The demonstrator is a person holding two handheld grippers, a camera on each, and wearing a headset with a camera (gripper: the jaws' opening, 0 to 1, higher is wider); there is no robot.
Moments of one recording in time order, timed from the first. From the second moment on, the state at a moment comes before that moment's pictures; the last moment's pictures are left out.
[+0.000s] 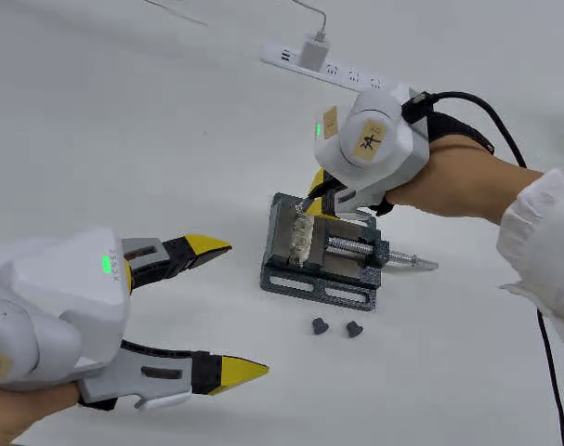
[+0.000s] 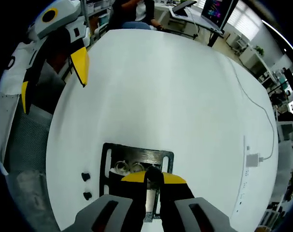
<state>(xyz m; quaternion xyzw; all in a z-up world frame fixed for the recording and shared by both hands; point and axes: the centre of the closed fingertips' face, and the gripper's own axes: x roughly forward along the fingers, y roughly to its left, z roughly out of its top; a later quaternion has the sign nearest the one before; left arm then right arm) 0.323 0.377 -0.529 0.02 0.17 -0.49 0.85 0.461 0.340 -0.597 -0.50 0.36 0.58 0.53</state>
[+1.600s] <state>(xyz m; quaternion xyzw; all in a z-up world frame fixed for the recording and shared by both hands) 0.313 0.376 -0.528 0.01 0.18 -0.48 0.86 0.450 0.335 -0.589 -0.42 0.37 0.61 0.57</state>
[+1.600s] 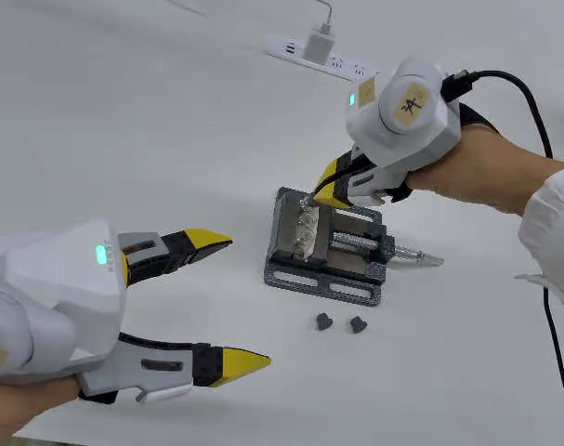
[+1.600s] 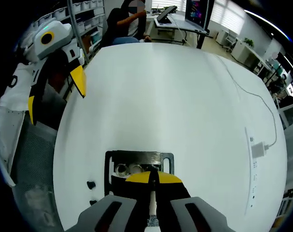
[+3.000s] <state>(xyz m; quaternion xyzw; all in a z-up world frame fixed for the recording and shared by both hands) 0.323 0.378 -0.522 0.01 0.17 -0.48 0.86 0.456 0.335 -0.590 -0.46 0.38 0.61 0.52</state>
